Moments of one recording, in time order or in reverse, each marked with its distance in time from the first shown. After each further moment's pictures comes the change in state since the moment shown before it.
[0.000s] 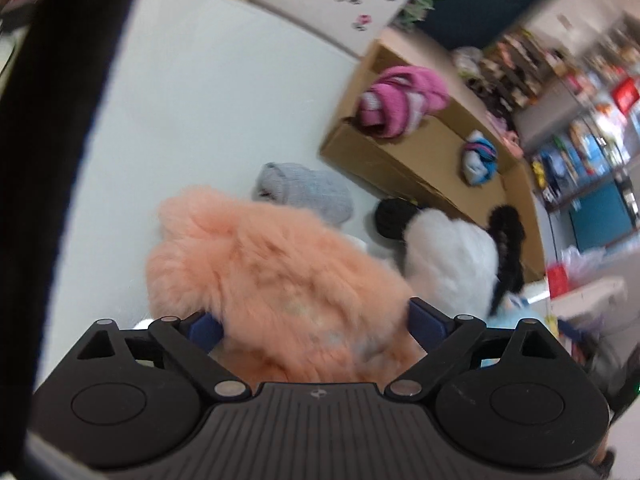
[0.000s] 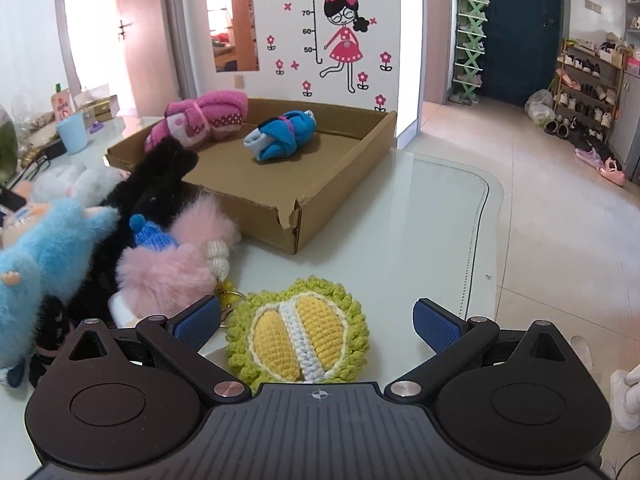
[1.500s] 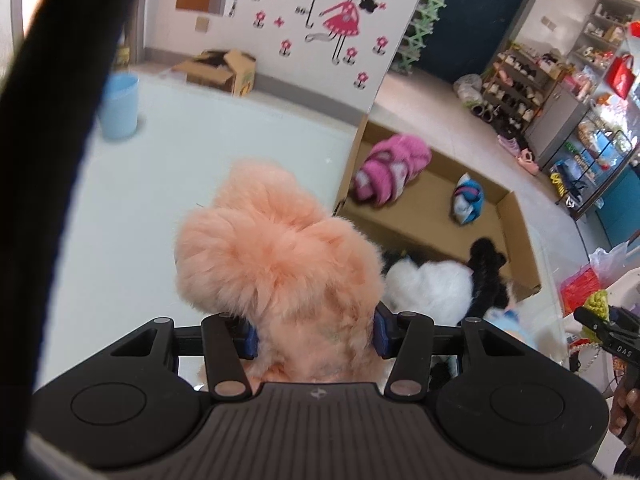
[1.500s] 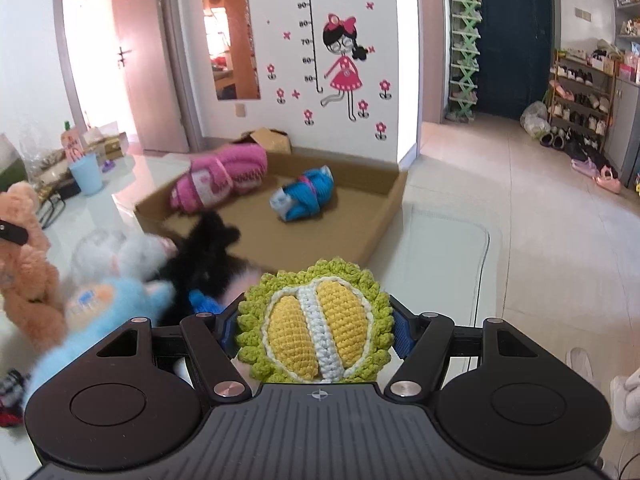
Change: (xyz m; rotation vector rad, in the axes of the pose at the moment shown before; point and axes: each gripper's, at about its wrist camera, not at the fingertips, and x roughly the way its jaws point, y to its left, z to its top) left arm -0.095 -0.041 -0.002 0.168 -0.200 0.152; right arm -0.052 0.028 0.056 0.045 -0.085 0.006
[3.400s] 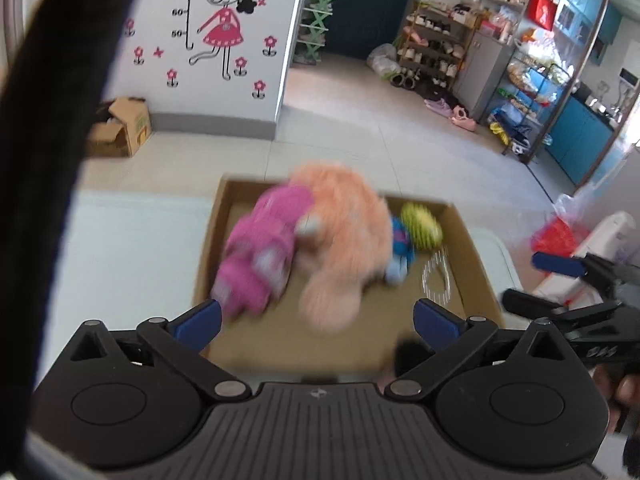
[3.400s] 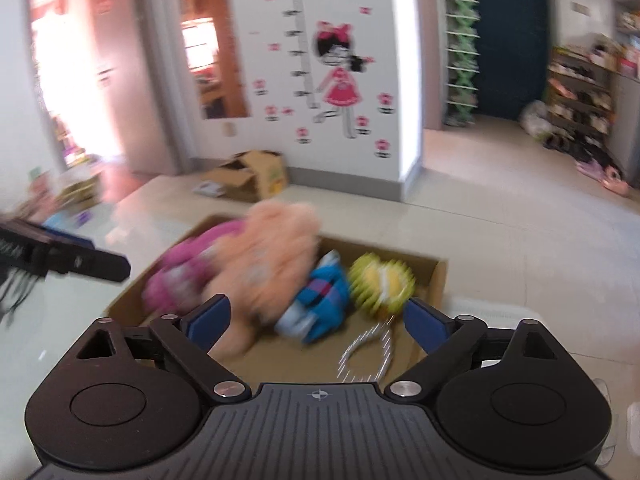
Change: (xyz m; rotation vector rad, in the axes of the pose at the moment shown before) left arm 0.204 -0.152 0.096 0.266 0.025 -0.135; right arm 0.073 0.019 0.074 0.015 0.010 0.024
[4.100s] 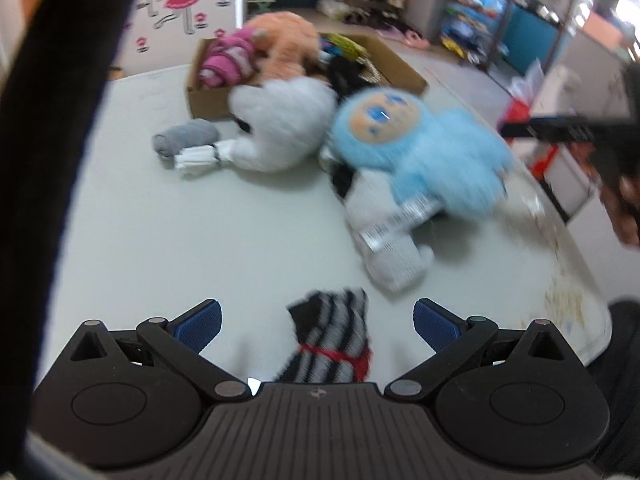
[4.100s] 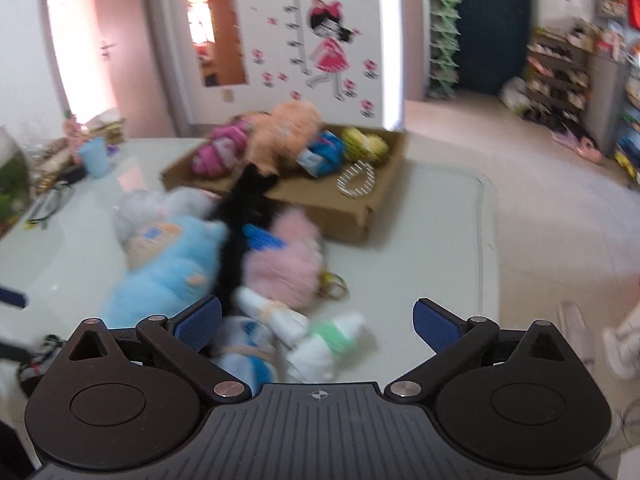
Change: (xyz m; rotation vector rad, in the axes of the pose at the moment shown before) left arm -0.064 -0.039 -0.192 0.214 0.120 -0.012; right arm -0.110 0.015 -0.136 0.083 0.075 -0.117
